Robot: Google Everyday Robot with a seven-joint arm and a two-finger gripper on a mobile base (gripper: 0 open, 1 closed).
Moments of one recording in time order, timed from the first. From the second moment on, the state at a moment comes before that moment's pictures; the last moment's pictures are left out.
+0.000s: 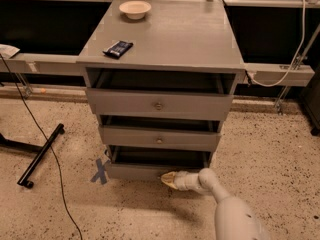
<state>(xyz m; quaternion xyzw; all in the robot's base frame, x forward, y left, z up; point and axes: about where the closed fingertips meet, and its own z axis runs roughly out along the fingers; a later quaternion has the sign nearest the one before) 0.684 -0.032 0.142 -0.54 0.67 0.25 0.45</state>
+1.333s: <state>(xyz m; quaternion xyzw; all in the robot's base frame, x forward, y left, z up) 0.686 -0.031 0.143 -0.54 0.66 0.25 0.45</state>
